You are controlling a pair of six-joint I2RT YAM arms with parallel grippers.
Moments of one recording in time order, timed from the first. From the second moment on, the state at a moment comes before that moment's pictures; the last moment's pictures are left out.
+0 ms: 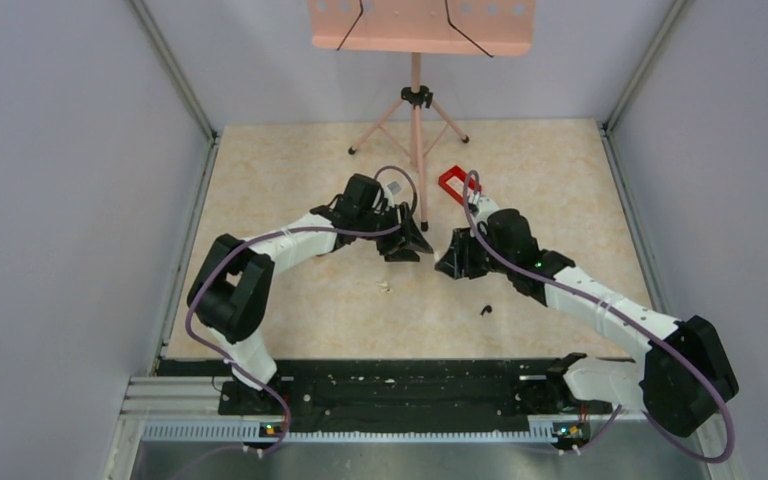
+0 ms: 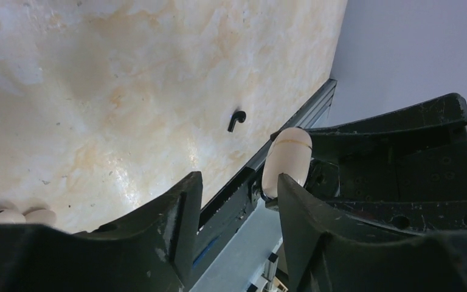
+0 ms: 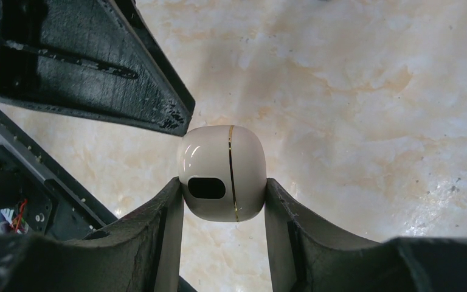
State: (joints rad) left arm -0.57 1.74 1.13 -0.16 0.67 -0.91; right arm 0.57 1.17 0.69 -0.14 -0.22 0.40
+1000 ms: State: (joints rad) left arm -0.61 1.71 1.02 0.10 0.78 -0.97; right arm 0.60 1.19 0.69 -0.13 -0.26 0.39
